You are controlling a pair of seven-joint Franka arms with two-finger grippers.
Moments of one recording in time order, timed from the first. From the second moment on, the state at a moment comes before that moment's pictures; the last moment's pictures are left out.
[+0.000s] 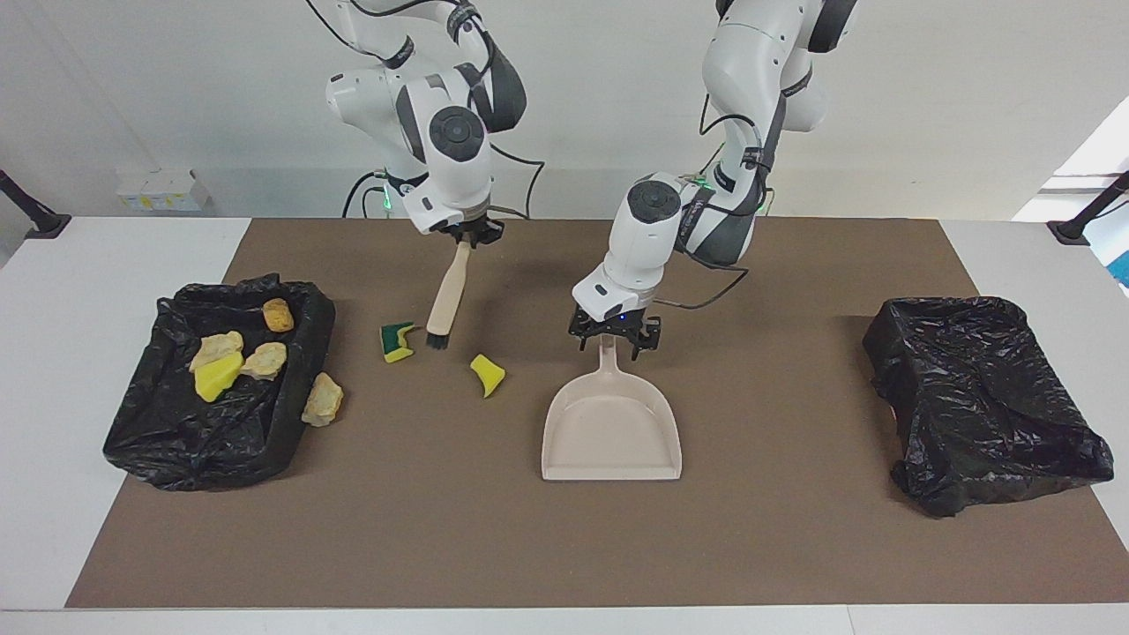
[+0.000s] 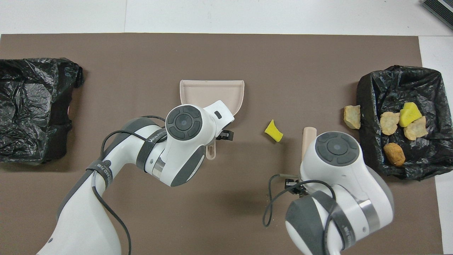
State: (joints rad) left arm -0.53 0.34 -0.12 -1.85 -0.03 2.32 -0.39; right arm 0.26 -0.11 0.12 -2.20 -0.02 1.72 0.57
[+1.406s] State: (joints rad) left arm -0.51 0.29 -0.09 -1.82 0.14 2.17 -0.06; right arm -0.01 0.13 0.13 -2.11 -0.42 1.85 0.31
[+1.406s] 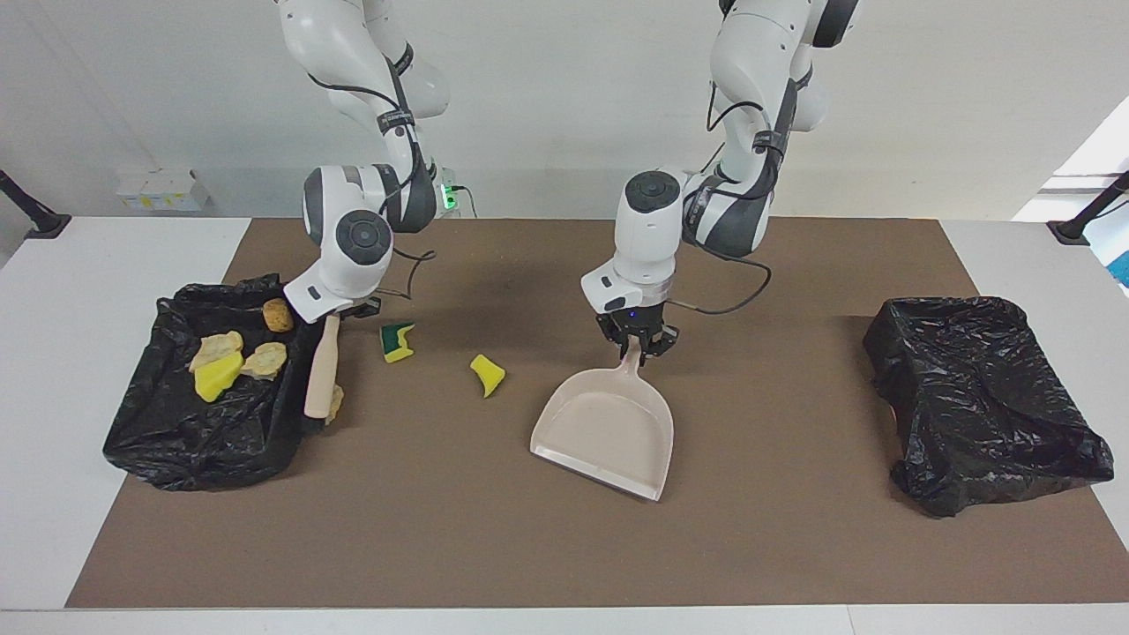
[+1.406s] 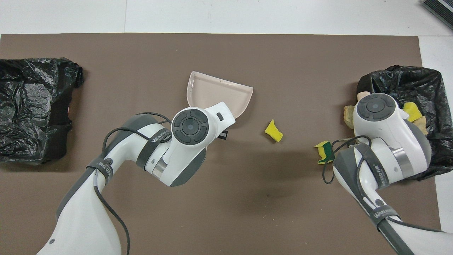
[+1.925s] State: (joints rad) left arm -0.47 0.26 -0.09 -1.82 0.15 2.08 0.55; right arm 0.16 0.13 0.14 -2.09 -0.15 1.85 0.28
